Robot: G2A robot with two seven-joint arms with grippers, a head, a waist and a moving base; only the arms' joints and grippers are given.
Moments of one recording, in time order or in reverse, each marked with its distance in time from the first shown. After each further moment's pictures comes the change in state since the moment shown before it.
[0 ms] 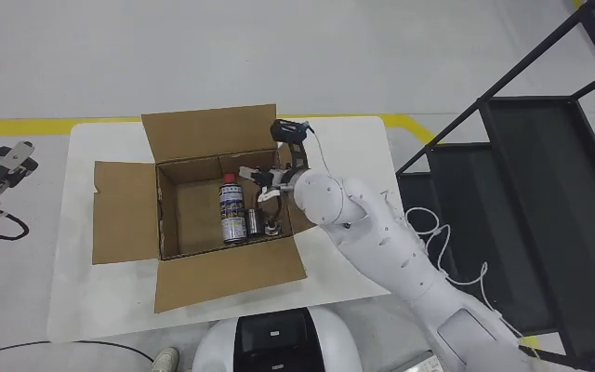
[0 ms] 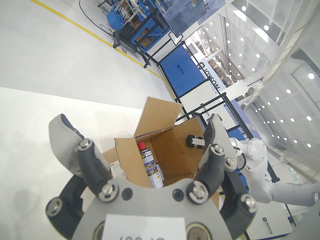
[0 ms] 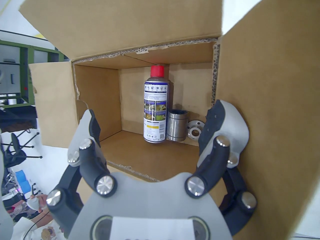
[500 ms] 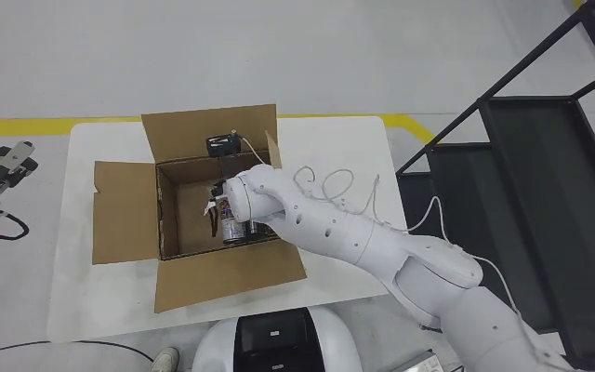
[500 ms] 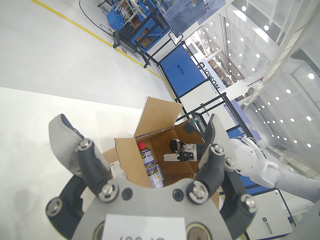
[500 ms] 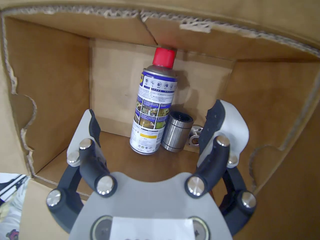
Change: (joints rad) left arm 0.000 0.000 0.000 0.000 0.000 0.000 0.000; right arm 0.446 -0.191 -0.505 0.509 0.059 0.141 0.018
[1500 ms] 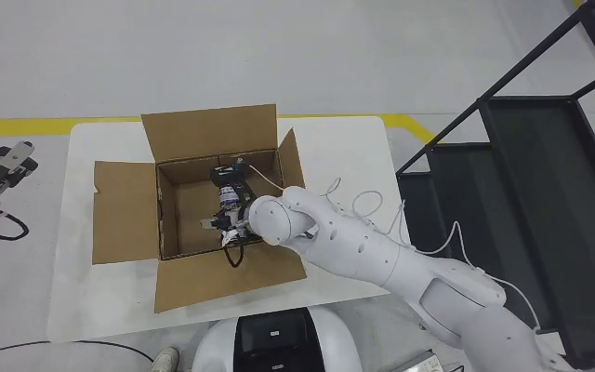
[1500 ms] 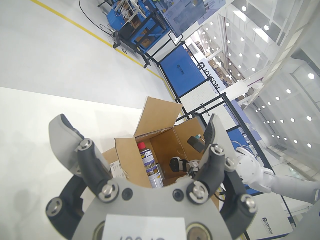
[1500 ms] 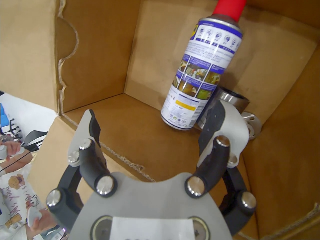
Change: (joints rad) left arm 0.000 0.000 0.000 0.000 0.000 0.000 0.000; right arm -0.127 0.124 0.003 -0.135 0.205 -0.246 -0.100
